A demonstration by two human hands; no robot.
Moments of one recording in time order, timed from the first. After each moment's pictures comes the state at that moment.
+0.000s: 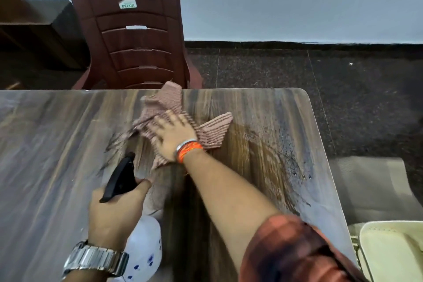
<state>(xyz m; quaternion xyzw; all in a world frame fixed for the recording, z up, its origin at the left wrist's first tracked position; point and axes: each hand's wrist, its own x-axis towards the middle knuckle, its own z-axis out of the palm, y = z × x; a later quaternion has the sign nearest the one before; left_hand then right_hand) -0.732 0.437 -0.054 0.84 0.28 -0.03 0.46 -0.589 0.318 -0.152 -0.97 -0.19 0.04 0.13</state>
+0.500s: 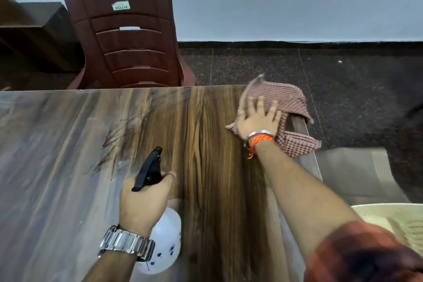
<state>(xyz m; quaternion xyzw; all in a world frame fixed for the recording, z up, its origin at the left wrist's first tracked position) -0.749 0.401 -0.054 0.82 0.25 -0.06 0.51 -0.634 0.129 -0.151 -0.96 0.26 0.03 0.10</state>
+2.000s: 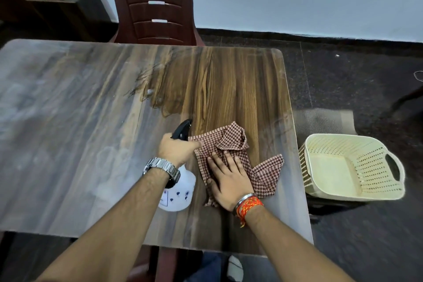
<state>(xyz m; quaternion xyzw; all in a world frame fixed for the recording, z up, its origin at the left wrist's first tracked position) -0.917 0.410 -0.029 0.85 0.22 -0.15 0.45 -1.008 0.267 -0.150 -0.99 -0.06 0.07 0.13</state>
